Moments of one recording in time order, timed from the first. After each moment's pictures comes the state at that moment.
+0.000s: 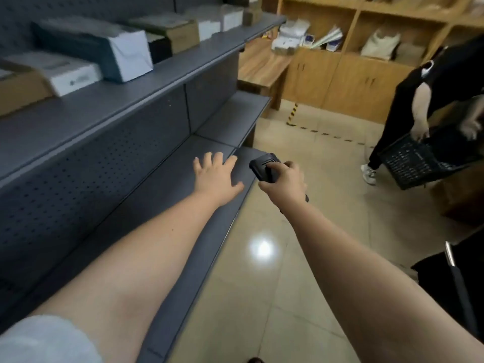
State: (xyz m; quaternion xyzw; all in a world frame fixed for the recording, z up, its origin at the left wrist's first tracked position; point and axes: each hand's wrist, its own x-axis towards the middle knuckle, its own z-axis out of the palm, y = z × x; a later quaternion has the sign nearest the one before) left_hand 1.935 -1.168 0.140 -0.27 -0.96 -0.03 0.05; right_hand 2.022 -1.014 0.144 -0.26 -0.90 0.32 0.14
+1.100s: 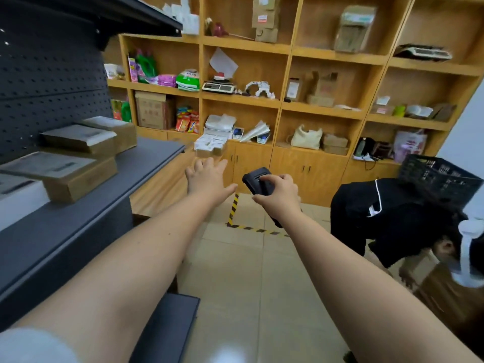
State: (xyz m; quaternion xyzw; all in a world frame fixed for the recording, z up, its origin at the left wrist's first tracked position) left_hand 1.323 -0.503 0.308 -0.32 -0.93 -0.10 0.14; right_hand 1.454 -0.375 0.298 -0.30 -0.88 0.26 0.25
